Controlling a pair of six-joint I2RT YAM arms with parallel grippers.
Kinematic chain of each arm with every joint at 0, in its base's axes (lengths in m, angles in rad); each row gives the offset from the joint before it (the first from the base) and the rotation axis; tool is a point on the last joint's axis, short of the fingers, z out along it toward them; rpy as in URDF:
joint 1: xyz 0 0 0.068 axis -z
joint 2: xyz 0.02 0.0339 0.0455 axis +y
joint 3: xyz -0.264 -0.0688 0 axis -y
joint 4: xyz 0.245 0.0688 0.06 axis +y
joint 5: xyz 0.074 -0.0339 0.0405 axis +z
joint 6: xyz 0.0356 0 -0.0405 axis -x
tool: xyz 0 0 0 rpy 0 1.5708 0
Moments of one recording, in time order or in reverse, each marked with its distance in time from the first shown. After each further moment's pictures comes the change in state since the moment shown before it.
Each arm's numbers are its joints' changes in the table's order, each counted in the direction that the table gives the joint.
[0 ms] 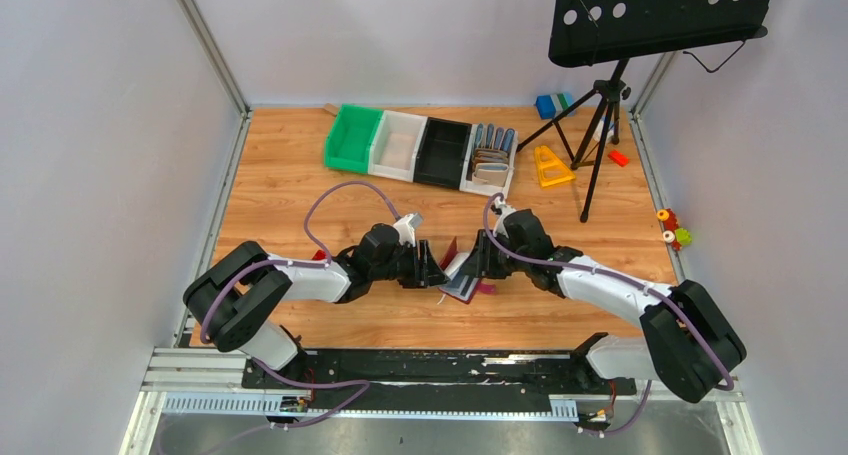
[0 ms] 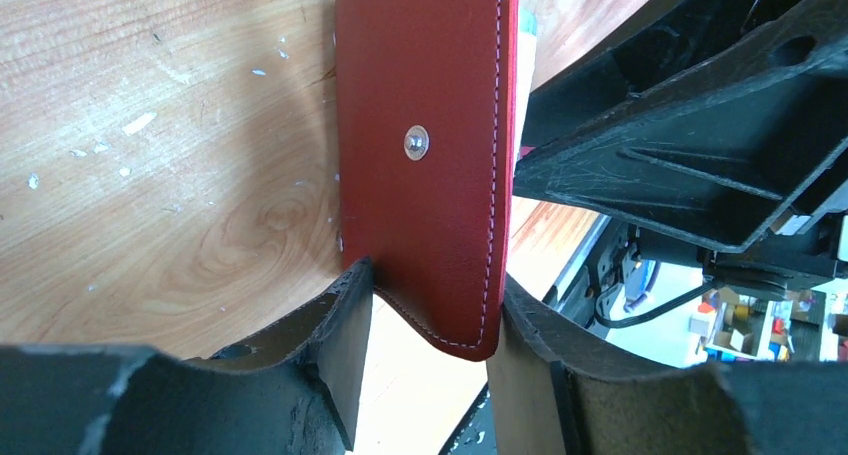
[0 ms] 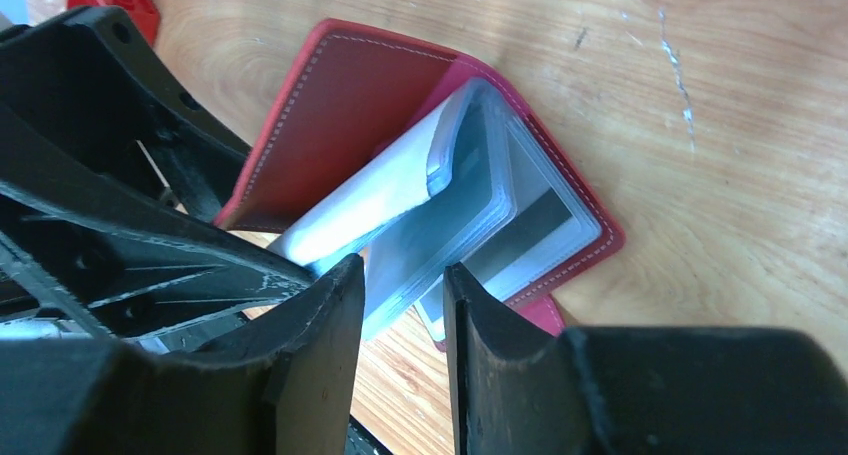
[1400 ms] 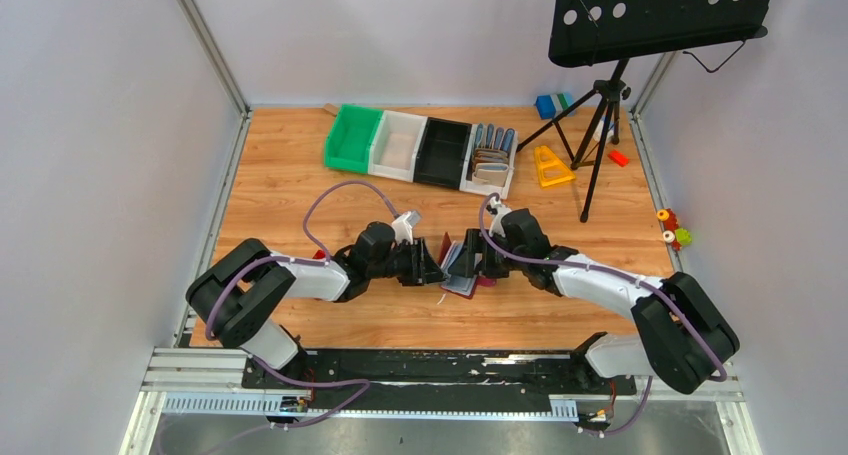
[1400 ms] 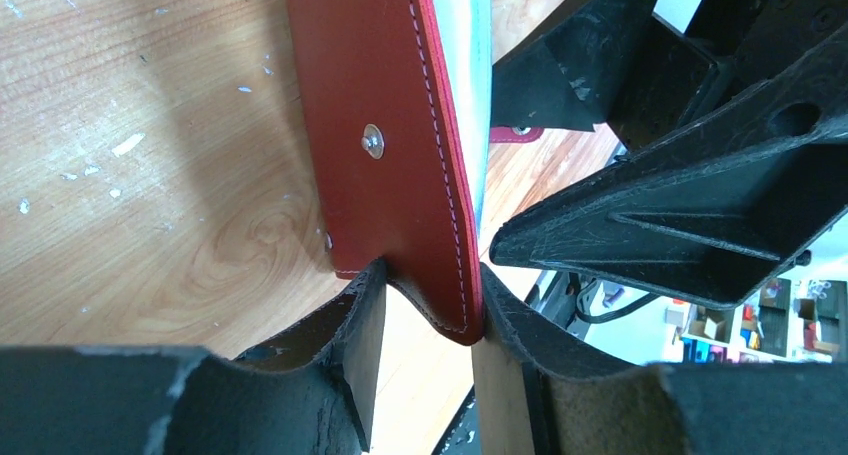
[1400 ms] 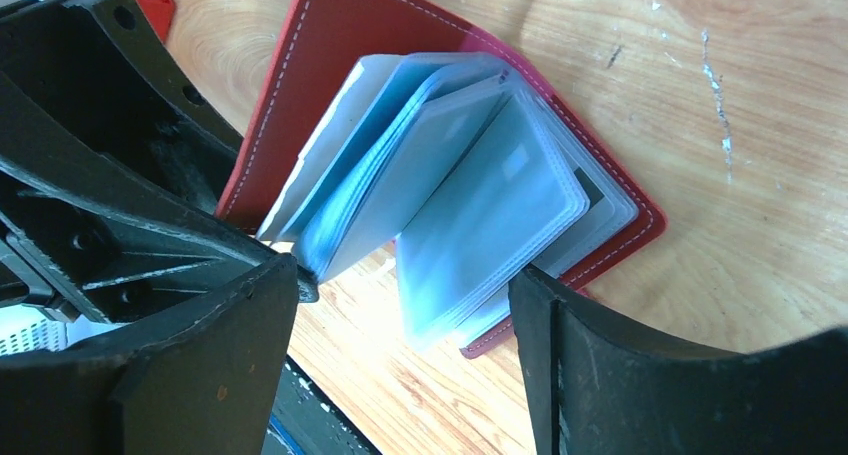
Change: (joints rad) left arm -0.037 0.017 -0.012 -0.069 -0.058 0.009; right arm -0.001 0.046 0.001 -0.085 0.051 0.014
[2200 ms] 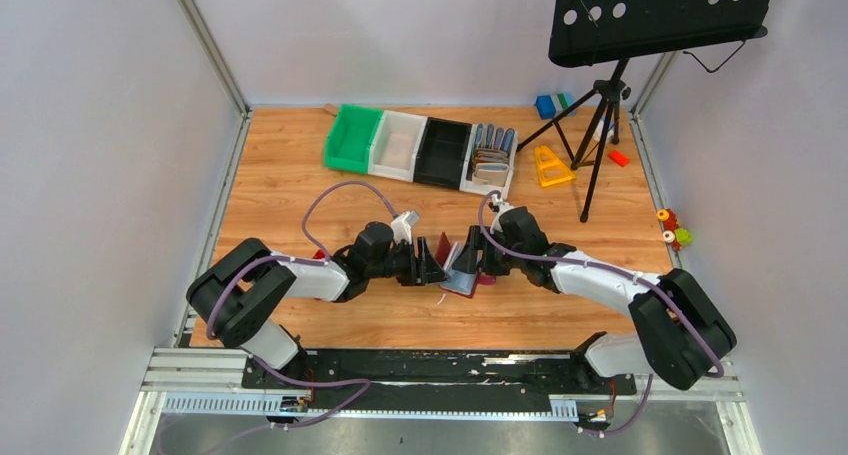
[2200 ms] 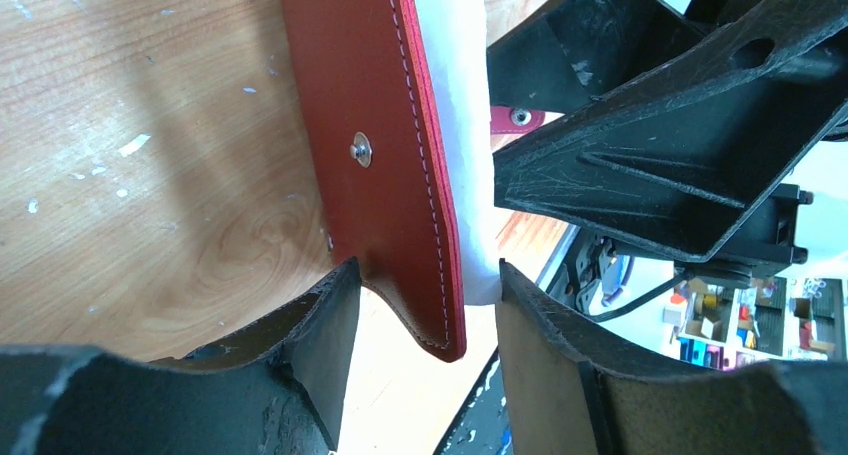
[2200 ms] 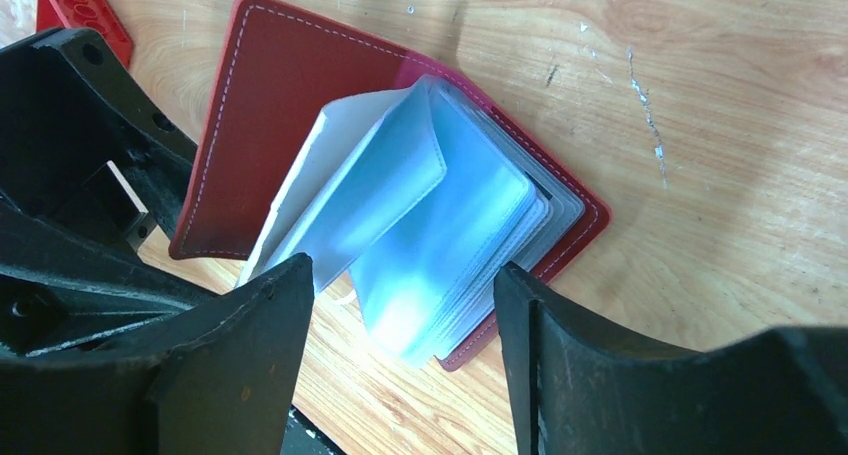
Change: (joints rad) left arm -0.012 0.008 -0.011 -0.029 -0.019 0.008; right arm 0.000 0.020 0.021 0.035 -0.088 -0.011
